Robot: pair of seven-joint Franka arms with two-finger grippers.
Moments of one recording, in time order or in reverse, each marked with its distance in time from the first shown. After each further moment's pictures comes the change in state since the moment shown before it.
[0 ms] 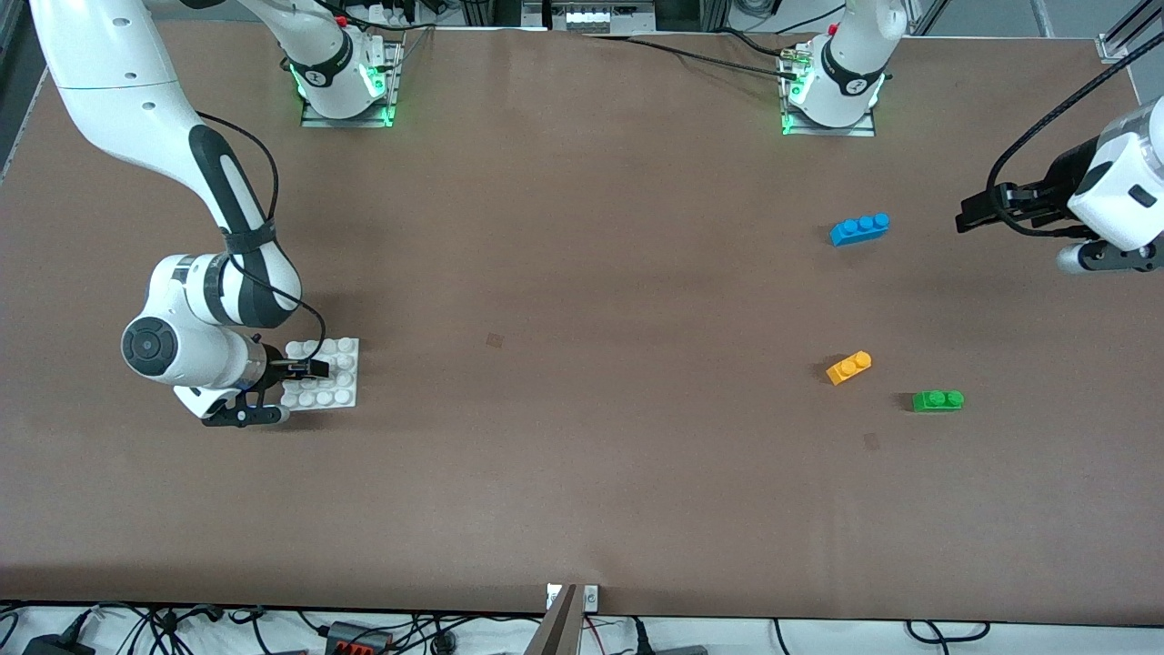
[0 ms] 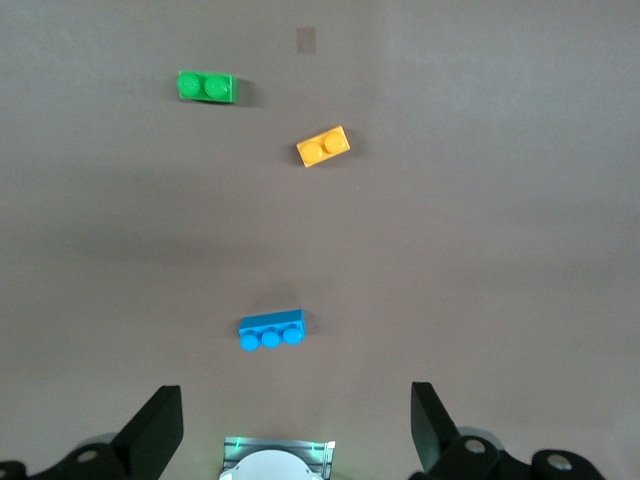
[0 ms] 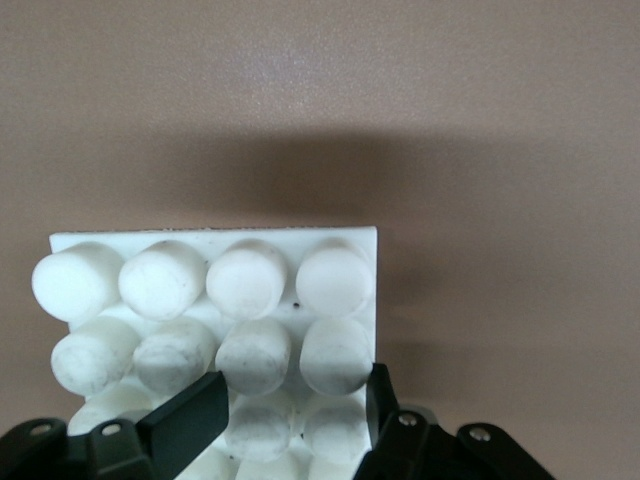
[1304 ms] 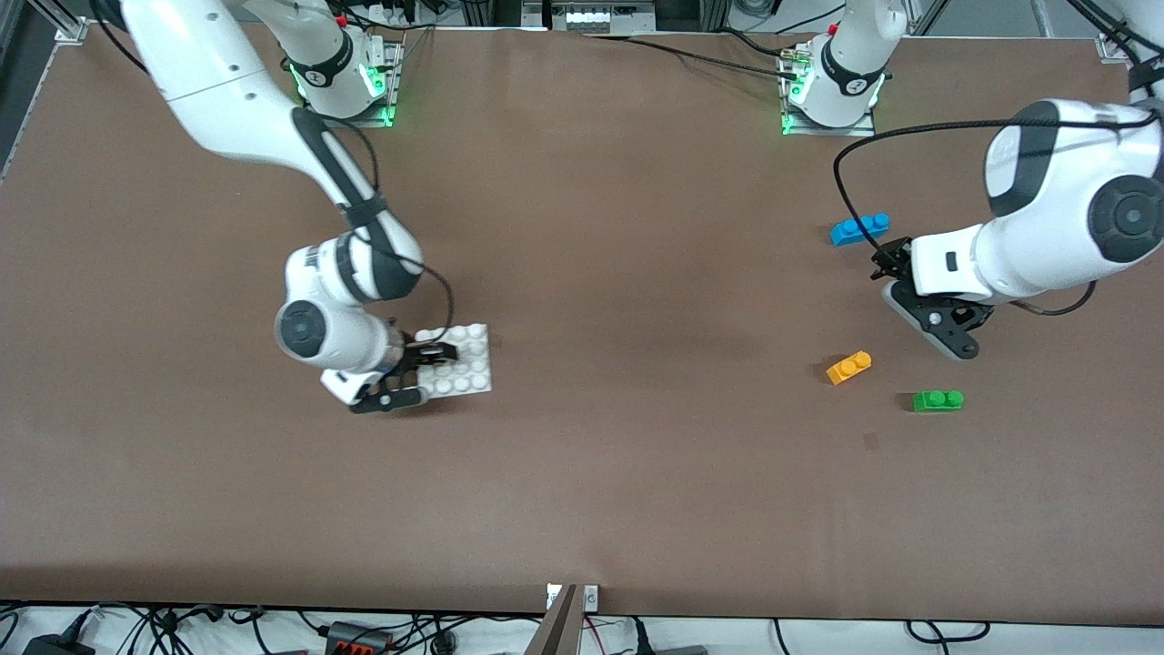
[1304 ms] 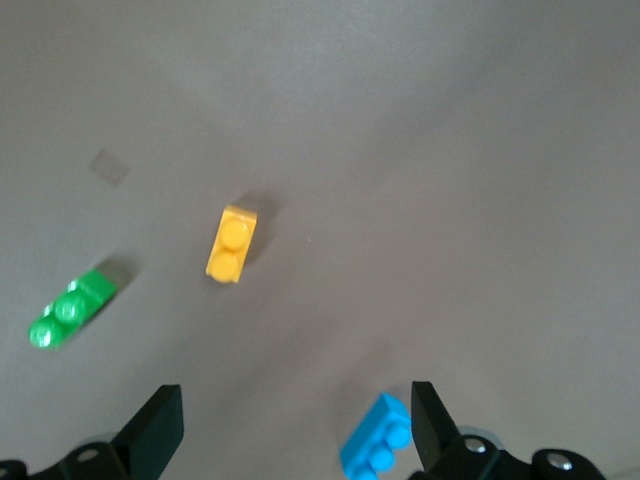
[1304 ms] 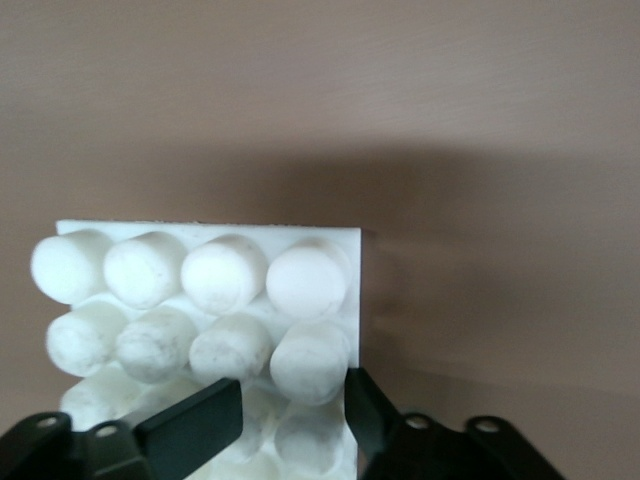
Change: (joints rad) left arm -0.034 0.113 -0.044 -0.303 0.029 0.464 0.801; right arm 0.221 0.061 0.164 0.030 0.115 0.102 0.211
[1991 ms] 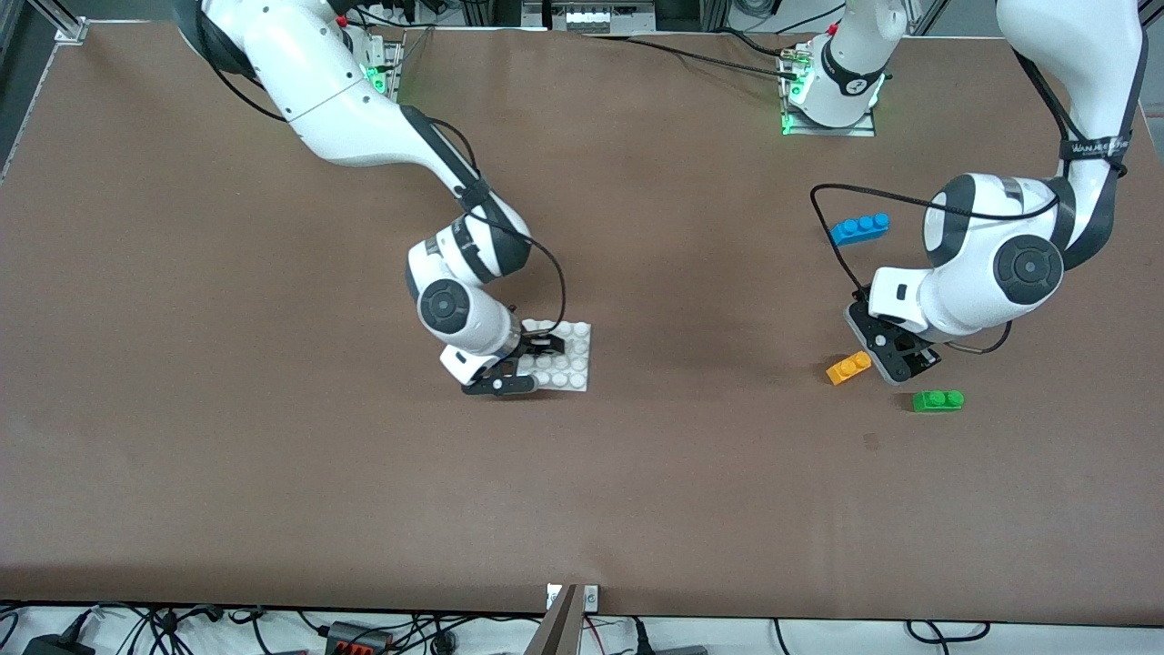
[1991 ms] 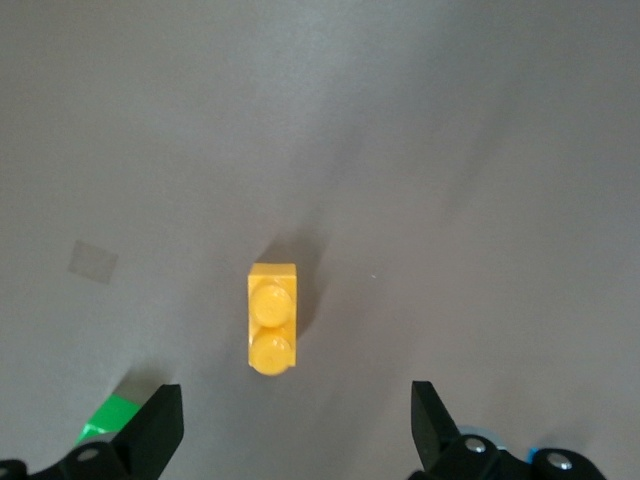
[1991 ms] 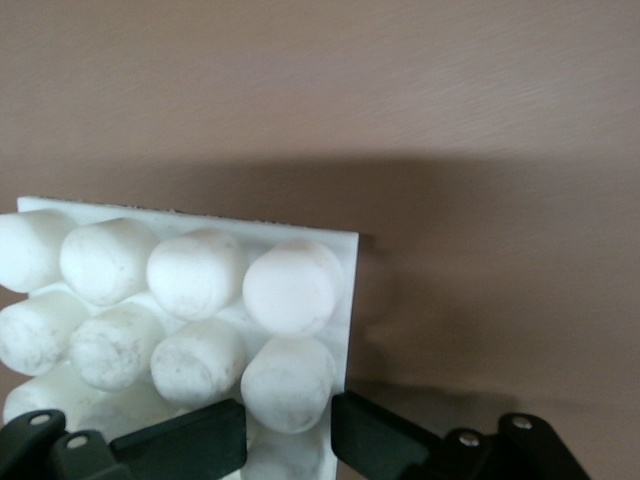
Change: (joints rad) left arm 0.026 0.149 -0.011 -0.102 0.061 0.326 0.261; right arm 0.230 0.161 0.002 0.218 0.004 0.038 0.285
